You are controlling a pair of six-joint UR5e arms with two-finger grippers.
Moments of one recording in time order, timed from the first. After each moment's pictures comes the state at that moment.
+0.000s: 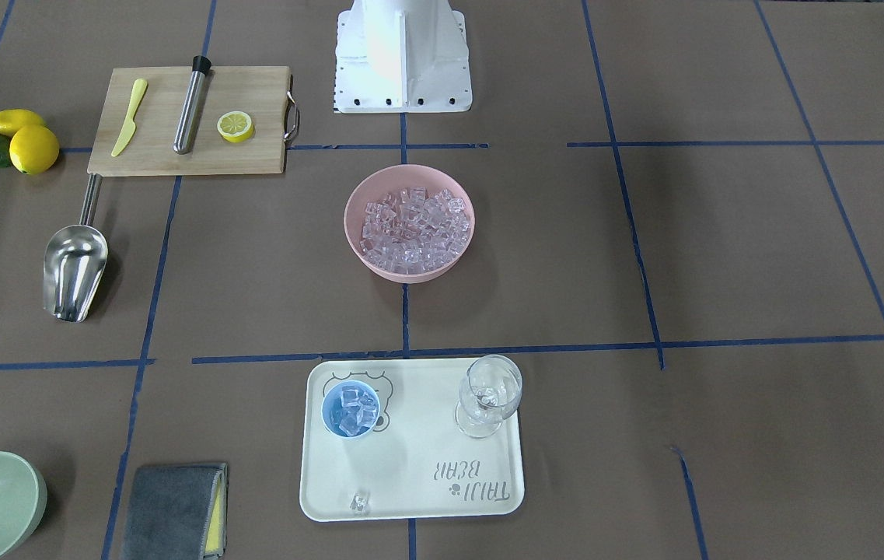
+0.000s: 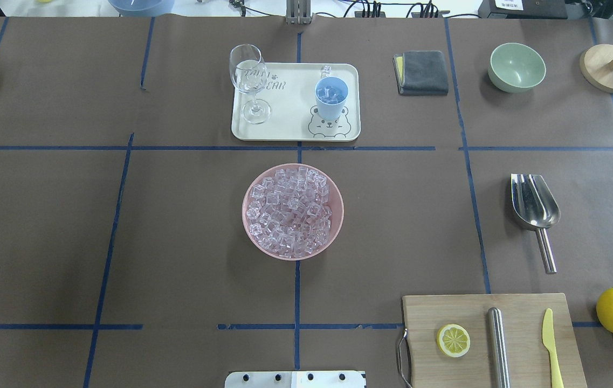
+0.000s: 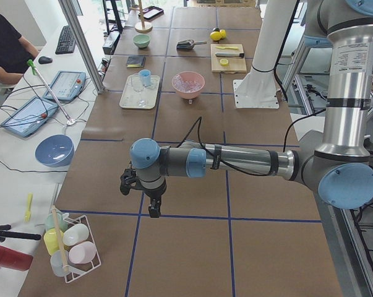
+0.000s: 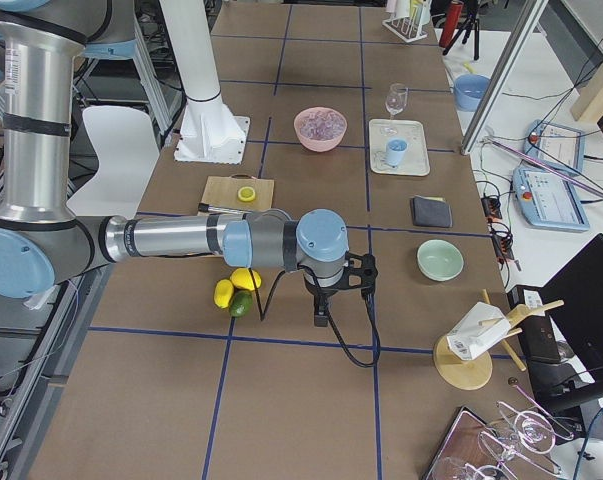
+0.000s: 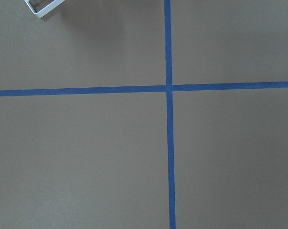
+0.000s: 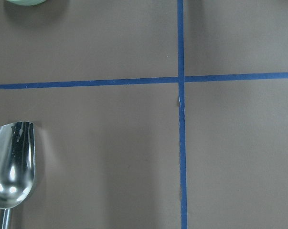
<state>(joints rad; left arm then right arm) -1.55 -1.58 -1.65 -1.50 -2.32 0.01 1.61 -1.70 1.81 -1.65 2.45 0.05</state>
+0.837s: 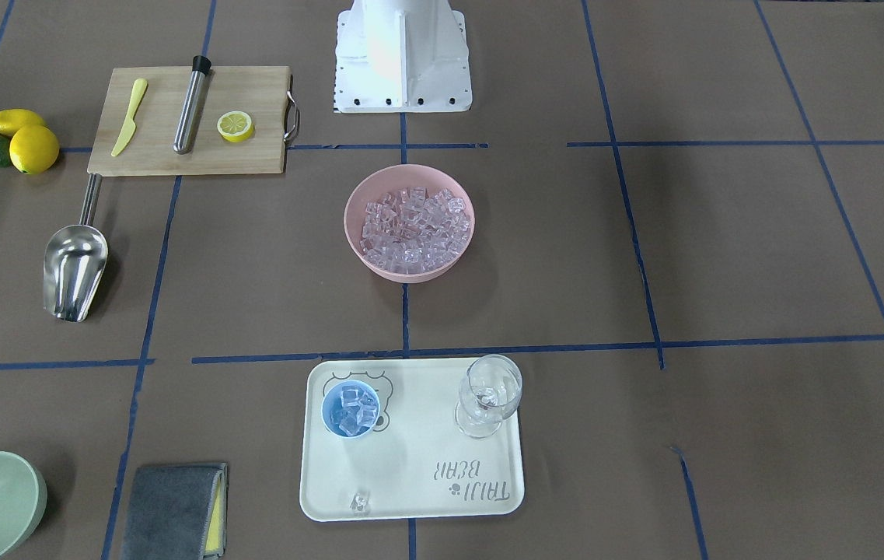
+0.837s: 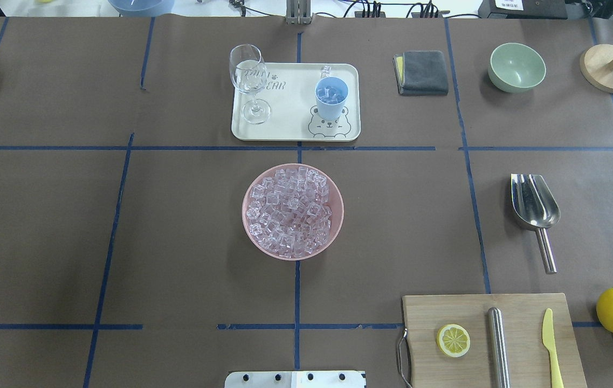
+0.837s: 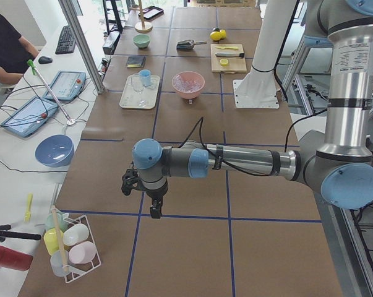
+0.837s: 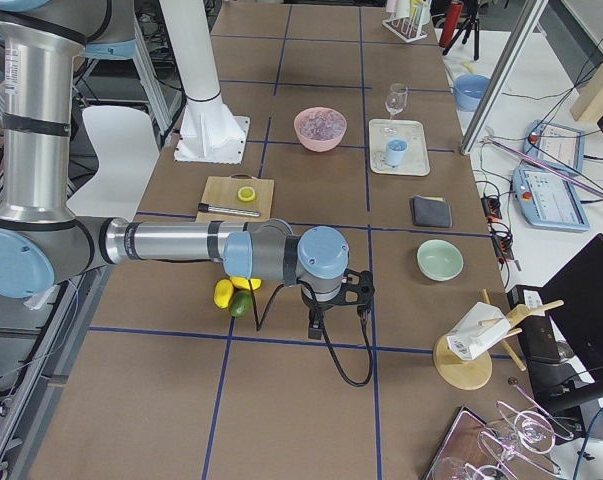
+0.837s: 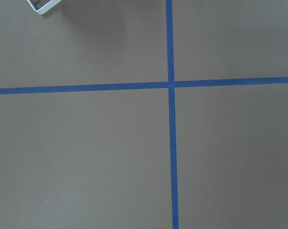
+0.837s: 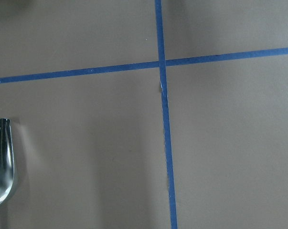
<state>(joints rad) -1.56 -1.56 -1.67 -1.50 -2.32 0.03 1.61 -1.70 1.76 -1.65 2.45 0.05</state>
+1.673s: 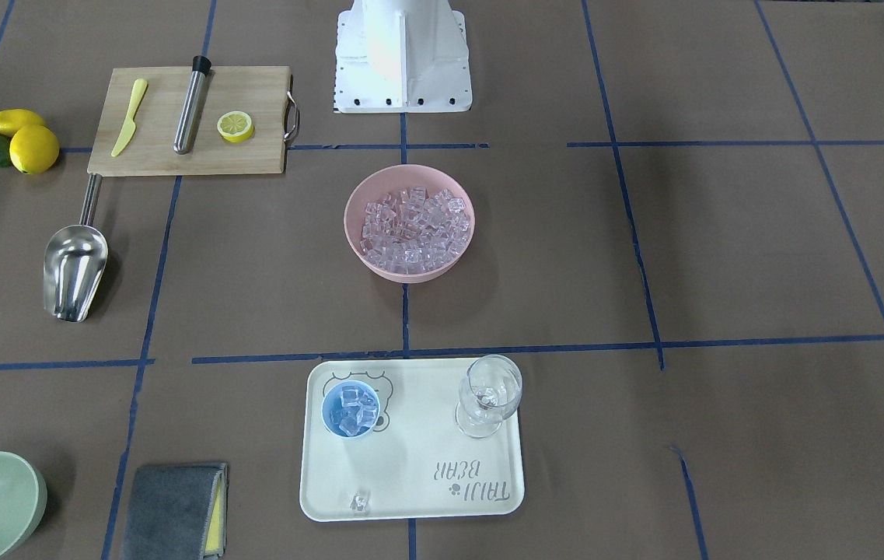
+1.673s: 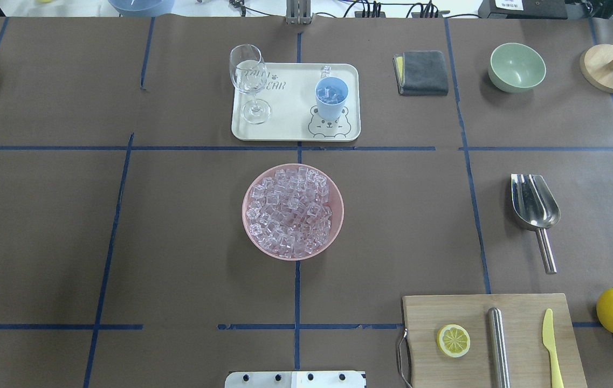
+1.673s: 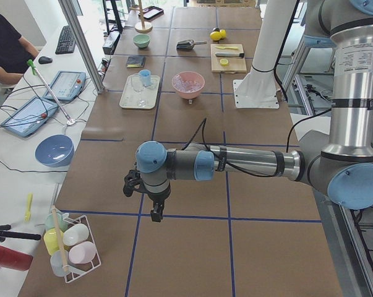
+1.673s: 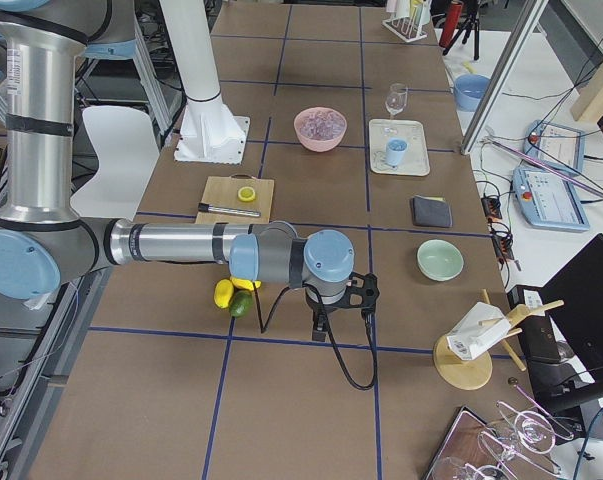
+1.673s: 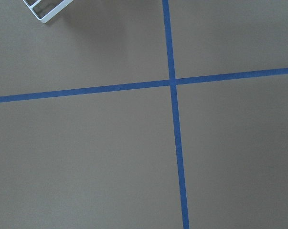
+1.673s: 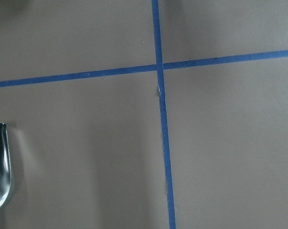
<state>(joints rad) -1.59 -1.54 -1.67 -1.50 -2.33 0.11 1.61 -1.68 1.73 -1.65 2.45 0.05</state>
